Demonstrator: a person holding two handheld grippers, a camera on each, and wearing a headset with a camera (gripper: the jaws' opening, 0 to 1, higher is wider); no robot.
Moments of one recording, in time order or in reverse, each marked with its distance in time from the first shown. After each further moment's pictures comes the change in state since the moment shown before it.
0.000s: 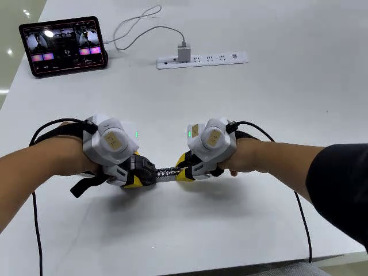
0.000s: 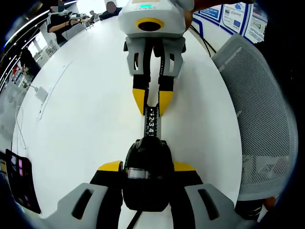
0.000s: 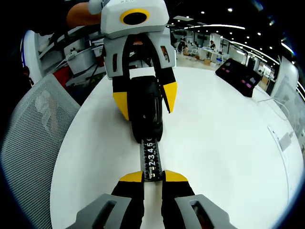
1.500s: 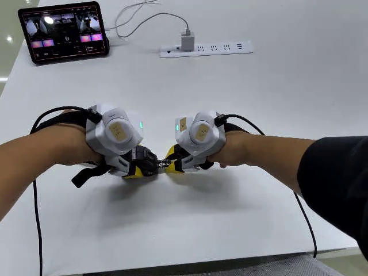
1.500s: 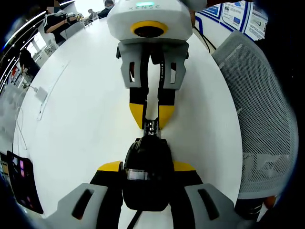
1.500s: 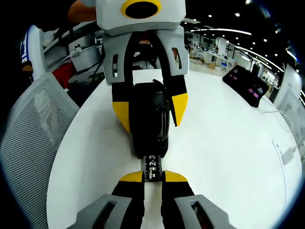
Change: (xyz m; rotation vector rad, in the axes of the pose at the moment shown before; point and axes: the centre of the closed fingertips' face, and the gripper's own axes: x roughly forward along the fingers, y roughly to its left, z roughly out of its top) left arm -0.001 0.001 -0.002 0.012 0.028 0.002; right arm 0.017 0.002 0.018 -0.054 -0.006 0.013
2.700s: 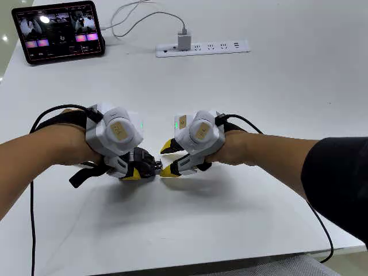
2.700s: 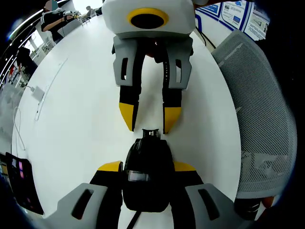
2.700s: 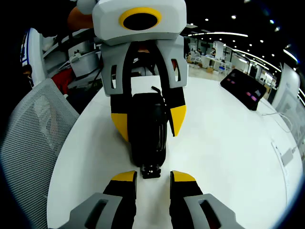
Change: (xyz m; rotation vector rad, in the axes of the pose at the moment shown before) left arm 0.003 -0.002 0.002 0.003 0.032 -0.018; right arm 0.003 0.000 0.014 -0.002 -0.054 -0.008
